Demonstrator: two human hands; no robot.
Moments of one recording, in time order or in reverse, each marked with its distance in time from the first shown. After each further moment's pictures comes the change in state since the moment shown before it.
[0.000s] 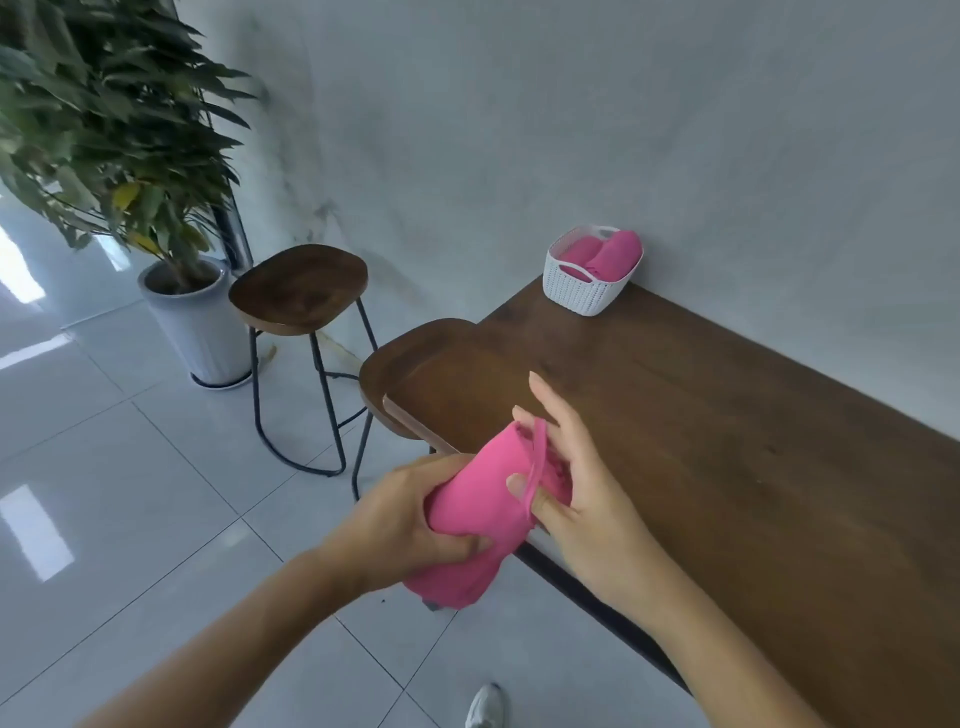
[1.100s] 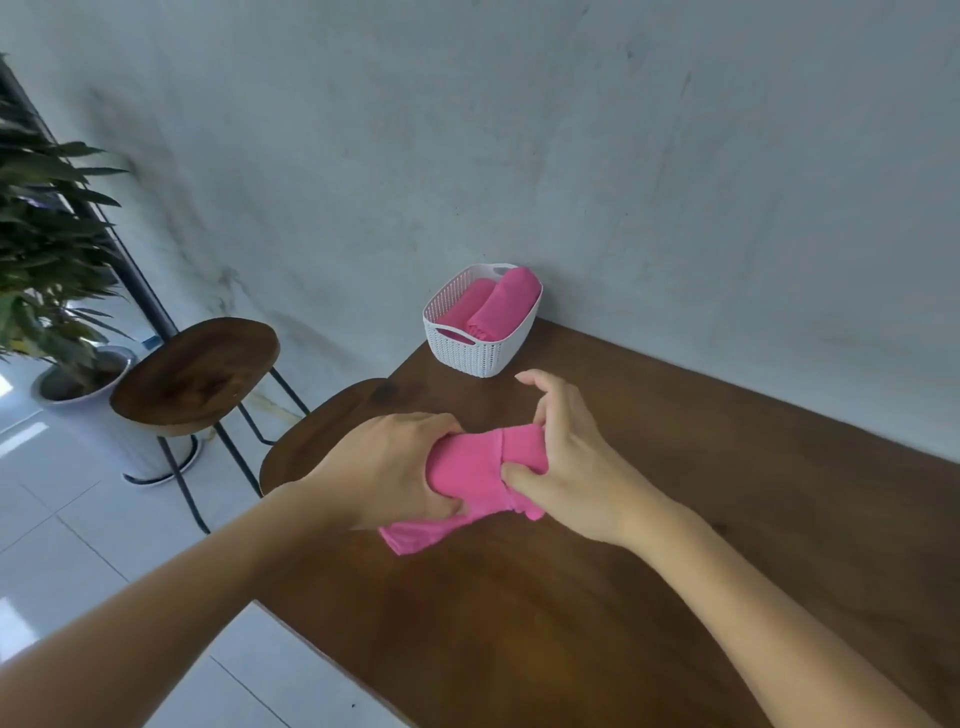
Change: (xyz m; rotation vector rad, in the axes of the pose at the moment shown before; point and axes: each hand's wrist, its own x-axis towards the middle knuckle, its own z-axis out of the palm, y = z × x) left_hand 0.281 0.051 0.026 0.627 -0.153 0.204; right_hand 0.147 0.099 -0.211 -0.436 0.055 0.078
